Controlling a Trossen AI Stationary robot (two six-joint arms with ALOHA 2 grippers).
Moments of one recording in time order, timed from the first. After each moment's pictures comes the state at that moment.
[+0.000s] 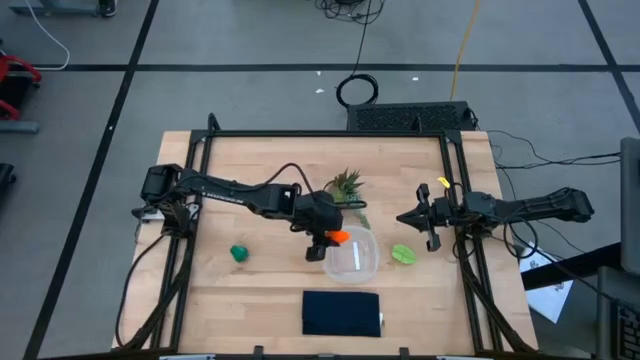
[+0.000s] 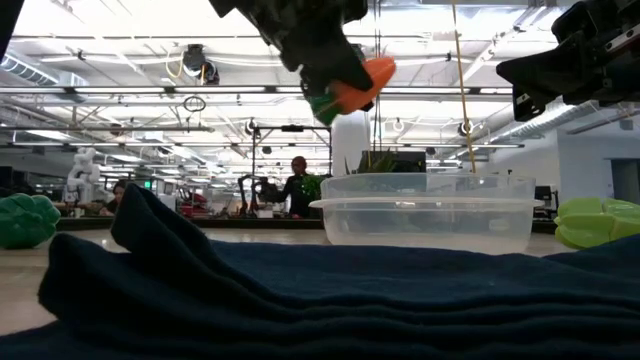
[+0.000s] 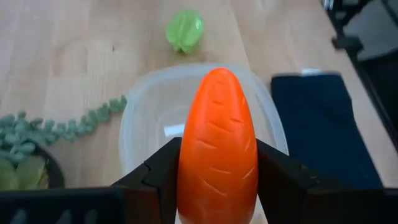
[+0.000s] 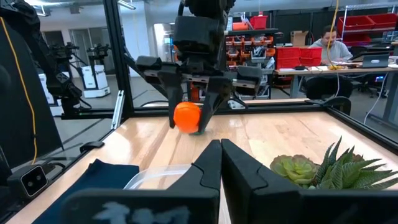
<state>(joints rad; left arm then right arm) -0.06 1.81 1.38 -0.35 0.18 -0.02 0.09 0.27 0.02 0.30 0.00 0.07</state>
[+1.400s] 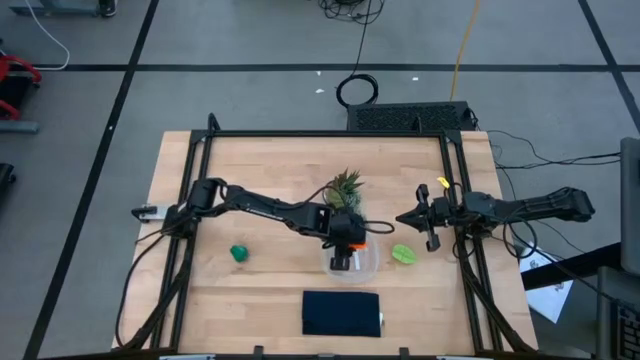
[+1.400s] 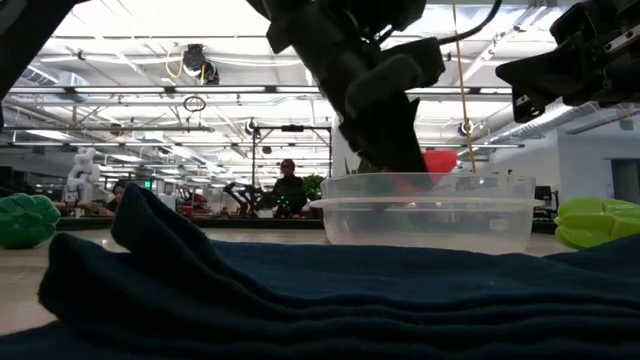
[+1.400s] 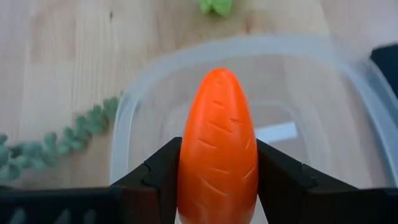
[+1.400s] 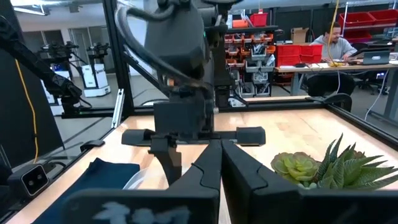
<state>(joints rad) -0.11 2.17 1.67 -0.44 0.00 0.02 0.09 0.29 0.02 0.31 0.00 0.07</state>
